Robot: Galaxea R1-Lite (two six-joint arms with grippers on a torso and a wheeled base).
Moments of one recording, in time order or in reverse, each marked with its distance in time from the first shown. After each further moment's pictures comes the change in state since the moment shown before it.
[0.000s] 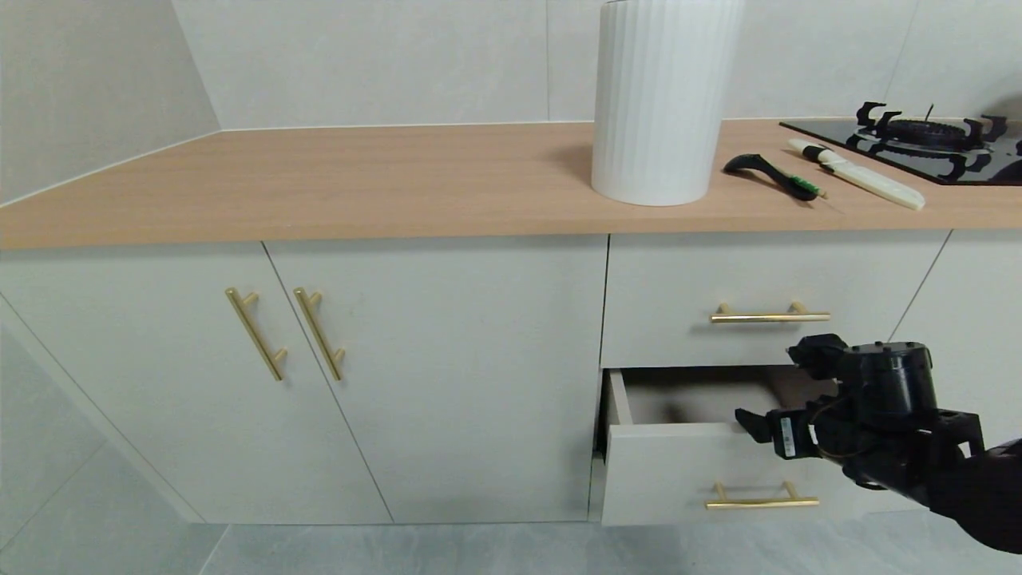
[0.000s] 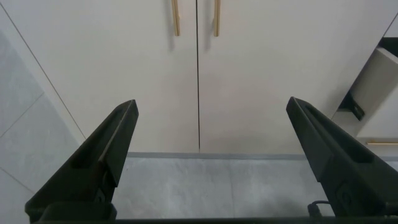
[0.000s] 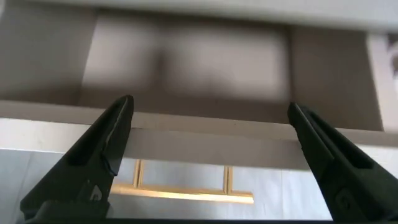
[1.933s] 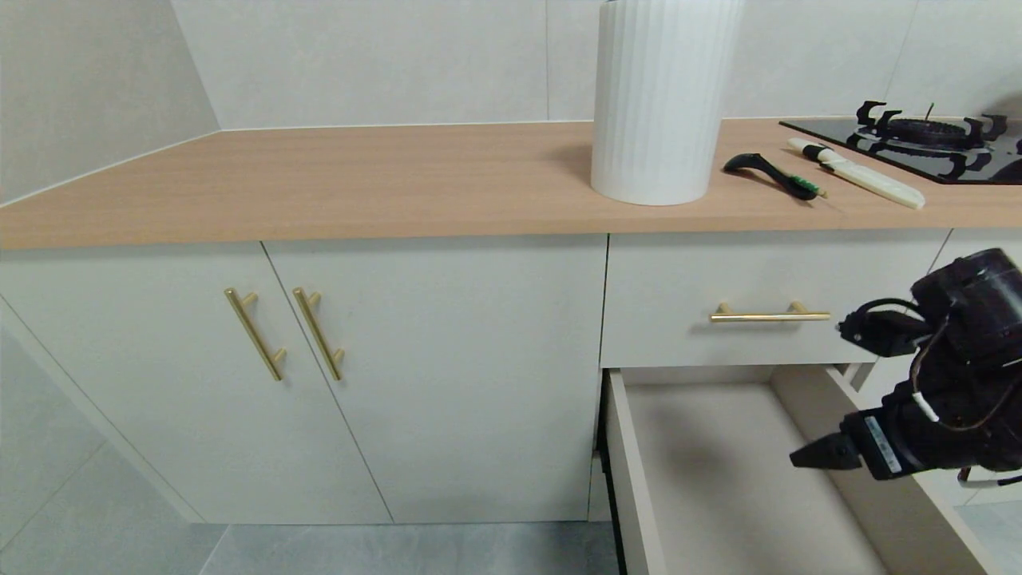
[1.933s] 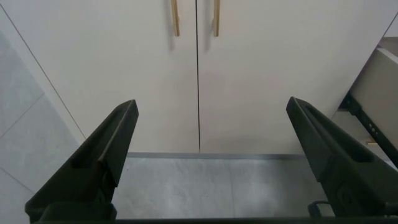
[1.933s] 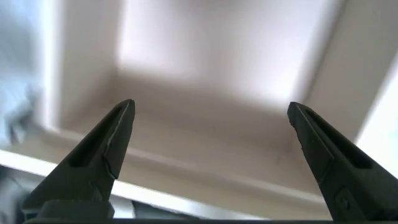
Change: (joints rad) left arm 0.000 0.000 0.000 0.000 0.000 0.000; right arm 0.025 -0.399 -0.465 1.177 0.197 0.033
